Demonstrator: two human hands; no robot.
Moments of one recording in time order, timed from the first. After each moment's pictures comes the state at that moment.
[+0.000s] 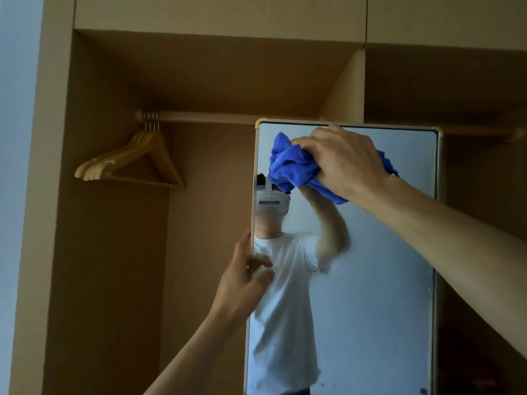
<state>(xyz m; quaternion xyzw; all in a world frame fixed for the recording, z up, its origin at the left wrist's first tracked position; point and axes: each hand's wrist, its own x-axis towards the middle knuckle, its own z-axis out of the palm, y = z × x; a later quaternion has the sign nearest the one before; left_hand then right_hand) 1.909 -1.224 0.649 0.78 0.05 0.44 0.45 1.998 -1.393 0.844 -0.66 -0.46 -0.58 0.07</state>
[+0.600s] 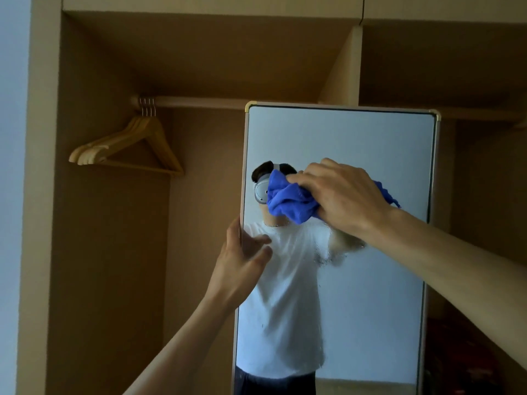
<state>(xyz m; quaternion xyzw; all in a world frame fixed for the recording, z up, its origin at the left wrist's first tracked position) 1.918 -1.241 0.649 0.78 0.10 0.46 0.41 2.017 -1.417 0.783 -0.67 -0.53 -0.52 0.04</state>
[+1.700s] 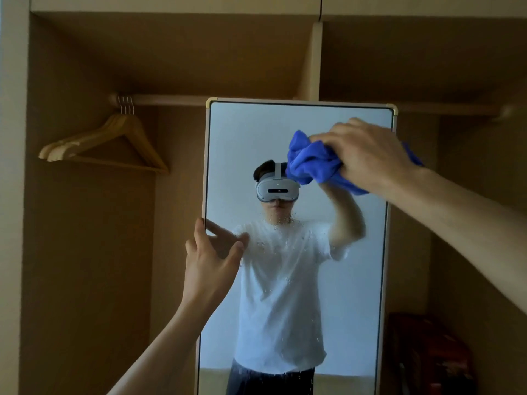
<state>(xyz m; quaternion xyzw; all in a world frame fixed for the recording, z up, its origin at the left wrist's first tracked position) 1.931 -1.288 0.639 0.75 0.24 0.51 0.36 2.077 -1.498 0.828 -0.65 -0.51 -0.55 0.07</state>
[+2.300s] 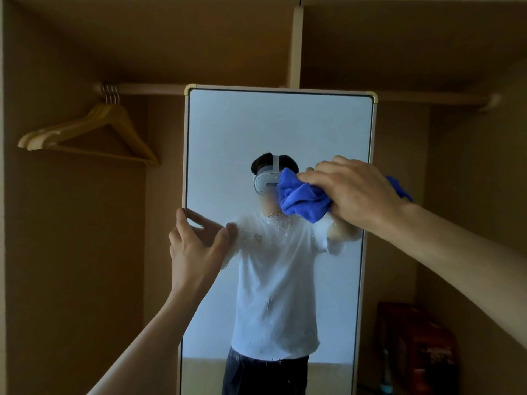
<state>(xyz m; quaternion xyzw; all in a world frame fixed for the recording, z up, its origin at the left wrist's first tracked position) 1.941 -1.311 0.640 0.72 0.26 0.53 0.36 2.094 -1.520 0.768 -0.67 -0.54 -0.51 0.02</state>
